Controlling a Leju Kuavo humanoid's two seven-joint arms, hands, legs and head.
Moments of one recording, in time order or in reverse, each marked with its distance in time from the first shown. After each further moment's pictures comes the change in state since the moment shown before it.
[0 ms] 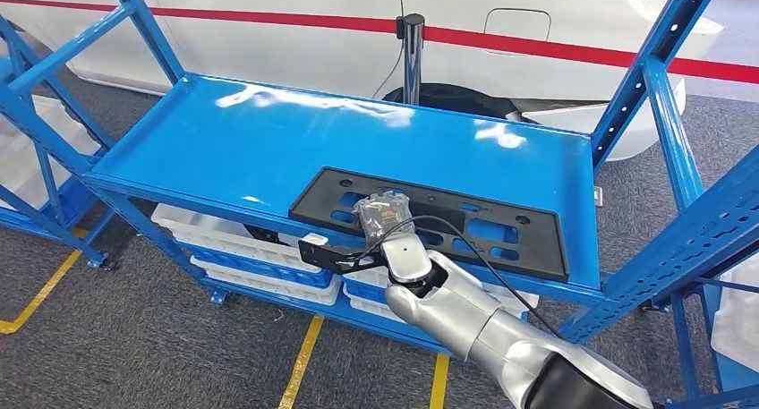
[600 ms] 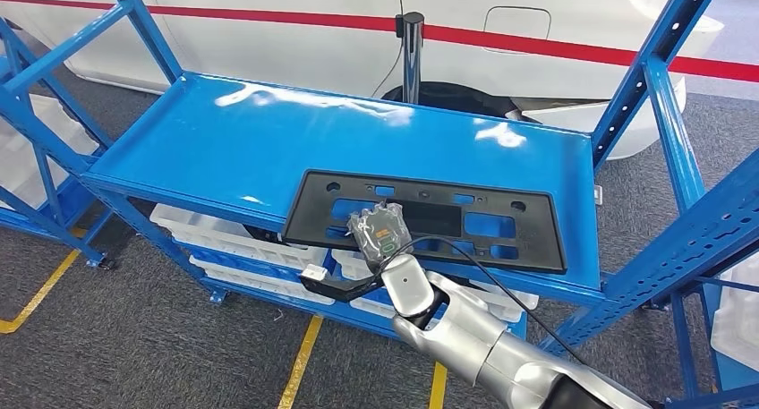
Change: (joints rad) left arm -0.013 -0.002 0.000 0.000 -0.017 -0.006 0.011; right arm 0.078 -0.058 0.002 -0.093 0.346 -0.108 -0.055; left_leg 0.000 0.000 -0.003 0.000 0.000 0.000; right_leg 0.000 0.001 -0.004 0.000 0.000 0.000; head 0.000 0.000
